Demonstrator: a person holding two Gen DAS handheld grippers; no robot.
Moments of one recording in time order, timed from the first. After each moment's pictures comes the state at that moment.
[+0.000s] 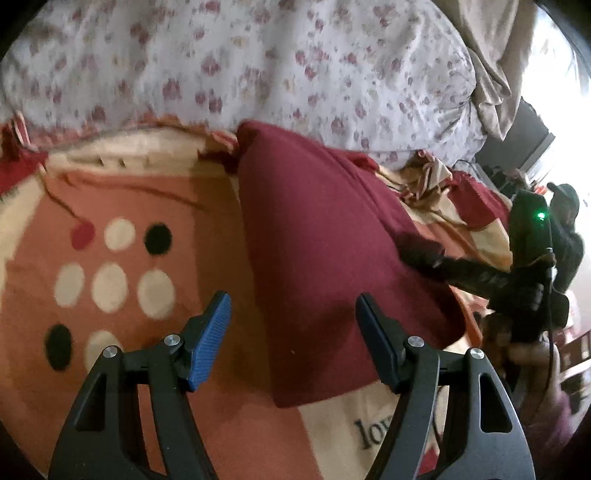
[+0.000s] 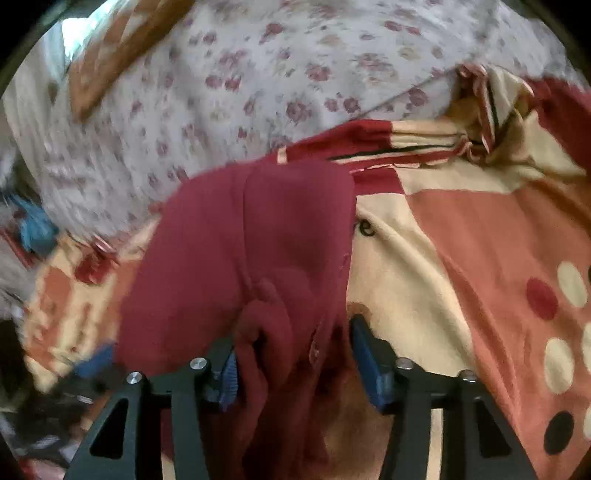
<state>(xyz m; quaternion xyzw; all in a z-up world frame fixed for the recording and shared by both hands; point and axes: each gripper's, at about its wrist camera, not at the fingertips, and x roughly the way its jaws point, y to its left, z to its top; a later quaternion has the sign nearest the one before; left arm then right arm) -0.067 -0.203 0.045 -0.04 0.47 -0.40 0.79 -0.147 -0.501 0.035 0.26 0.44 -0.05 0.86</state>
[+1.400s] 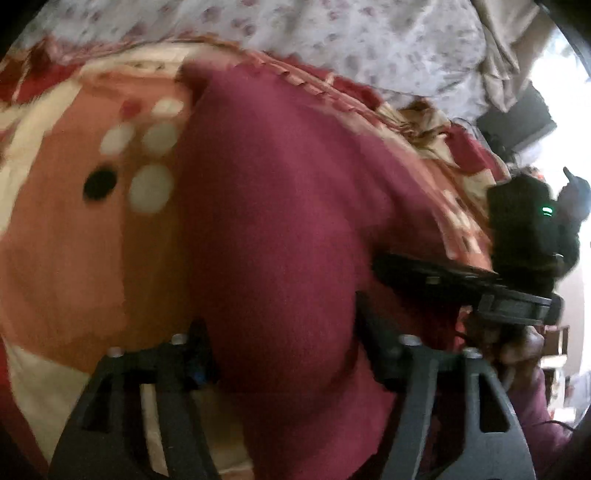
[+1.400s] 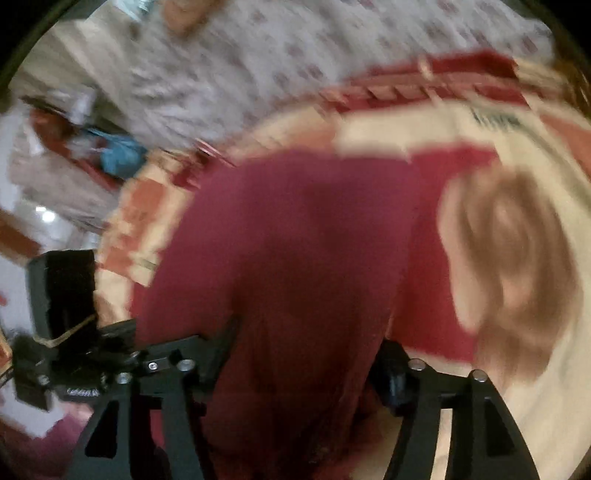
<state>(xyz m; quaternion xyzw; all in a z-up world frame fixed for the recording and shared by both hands) -0.128 -0.131 0.024 -0.03 0.55 -0.39 0.73 -0.190 -0.391 0.014 0.26 0.50 0.15 0.81</state>
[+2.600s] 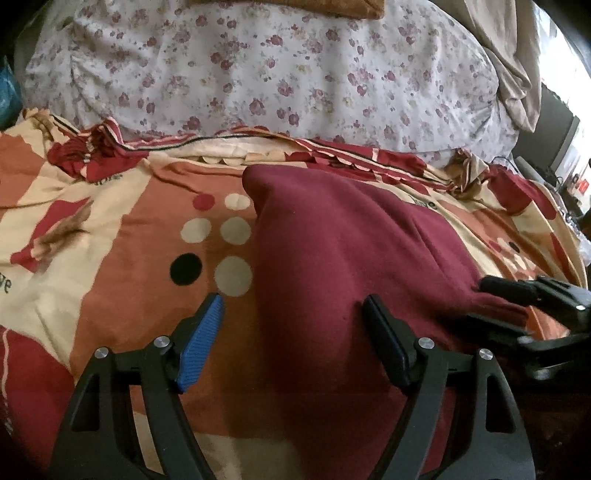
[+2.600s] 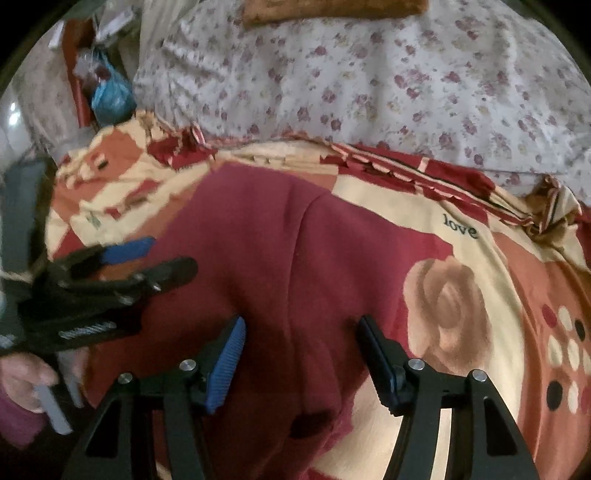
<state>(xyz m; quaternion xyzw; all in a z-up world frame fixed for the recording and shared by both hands) -0.126 -0.122 0.044 0.02 0.40 -0.30 0.87 -0.220 -0.340 0.069 0.04 0.44 0.06 0.90</state>
